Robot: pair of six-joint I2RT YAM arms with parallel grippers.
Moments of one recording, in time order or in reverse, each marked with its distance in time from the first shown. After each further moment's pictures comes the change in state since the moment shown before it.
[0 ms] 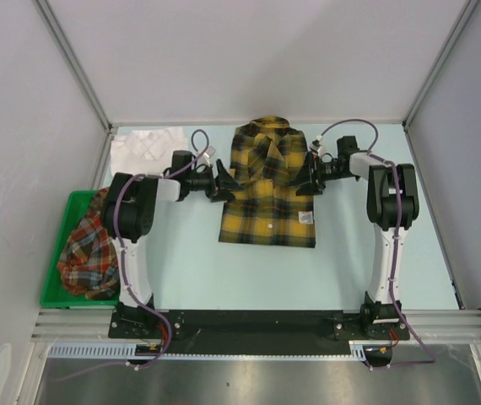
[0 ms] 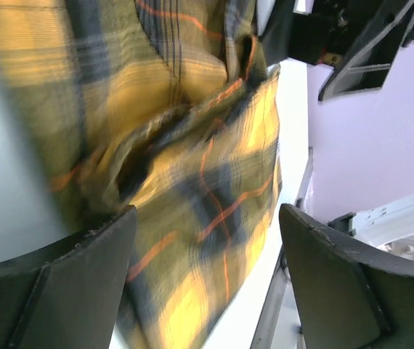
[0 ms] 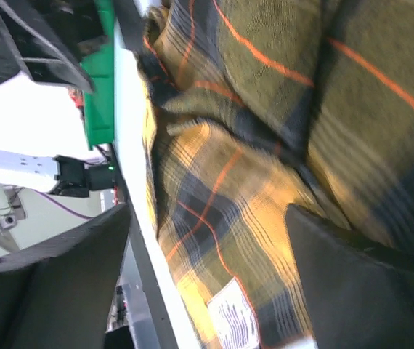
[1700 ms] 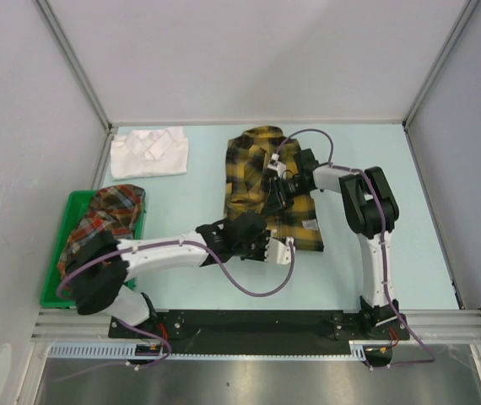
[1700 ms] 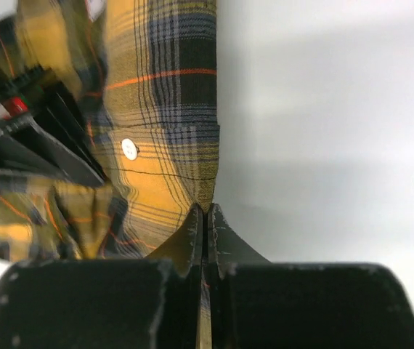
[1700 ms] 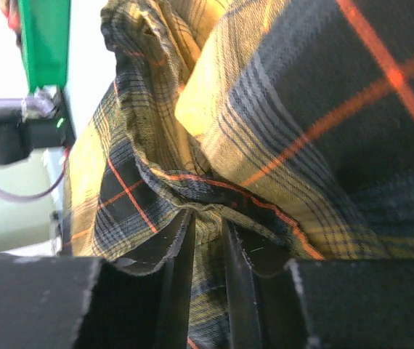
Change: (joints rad) left arm -0.827 -0.601 -0.291 -0.478 -0.925 1.496; right arm 0.273 -0.016 -0.089 0.122 0.116 -0.054
